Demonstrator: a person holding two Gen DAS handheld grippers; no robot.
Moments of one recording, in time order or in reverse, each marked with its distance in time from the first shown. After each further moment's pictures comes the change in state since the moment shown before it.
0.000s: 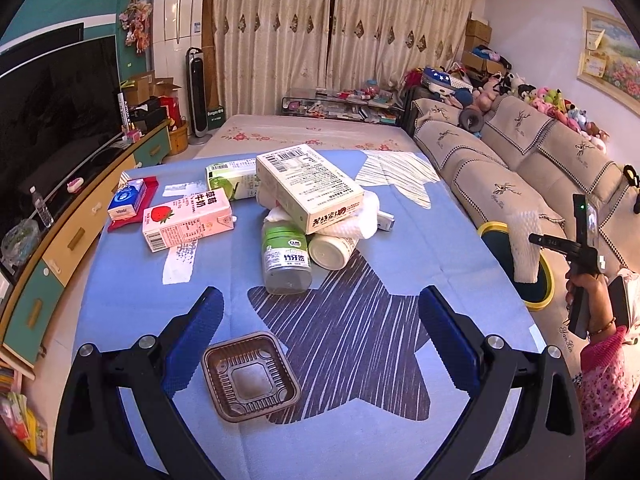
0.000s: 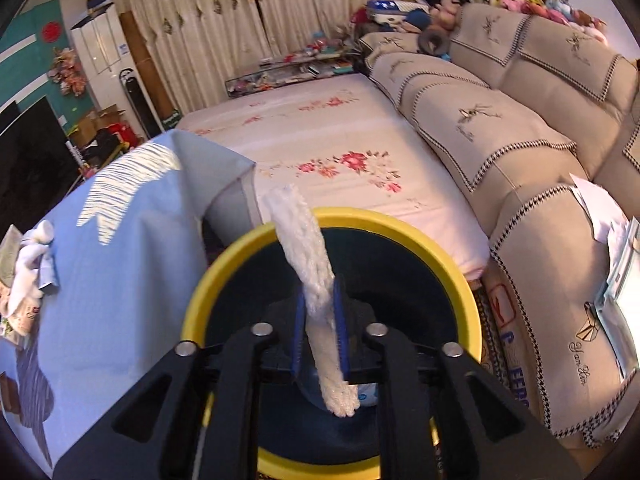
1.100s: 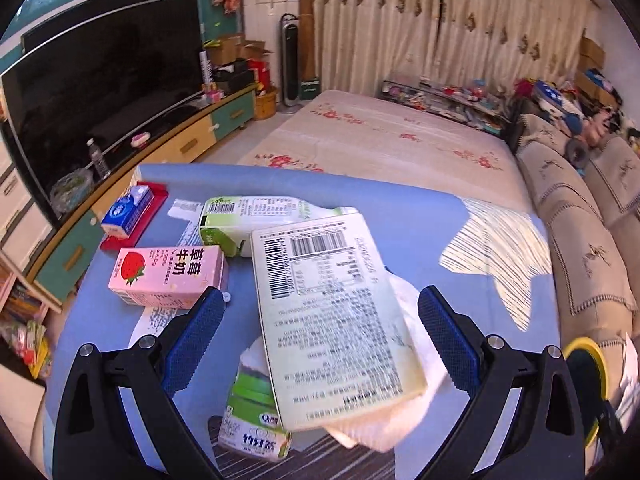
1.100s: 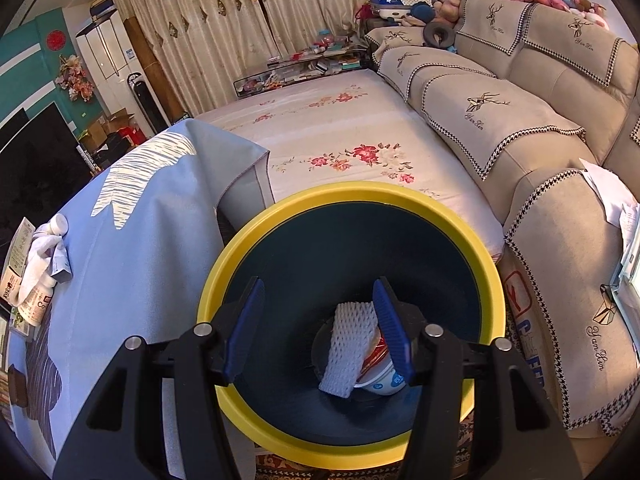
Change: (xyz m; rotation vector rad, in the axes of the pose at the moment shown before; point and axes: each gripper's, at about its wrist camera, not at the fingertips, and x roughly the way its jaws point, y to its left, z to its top) left arm 0.170 0.001 0.120 -0.263 0.099 0.332; right arm -0.009 0.014 -0.019 0.014 -0.003 0.065
